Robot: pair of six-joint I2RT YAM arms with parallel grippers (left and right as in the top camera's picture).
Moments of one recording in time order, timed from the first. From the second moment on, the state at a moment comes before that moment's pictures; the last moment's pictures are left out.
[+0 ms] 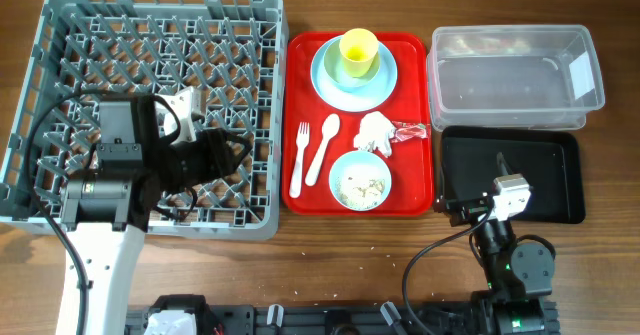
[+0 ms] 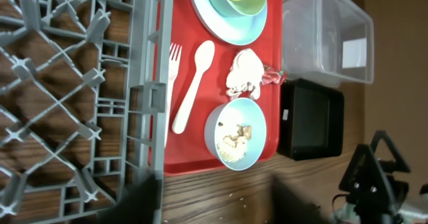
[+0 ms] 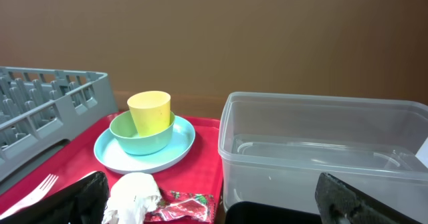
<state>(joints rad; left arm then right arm) -0.02 1.09 1.06 -0.96 0.57 -0.37 0.08 0.02 0.01 0.00 -0.08 0.00</state>
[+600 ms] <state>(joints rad) -0.16 0.90 1.07 -1.06 0.06 -0.60 0.08 0.02 0.01 0.00 -0.08 0.00</state>
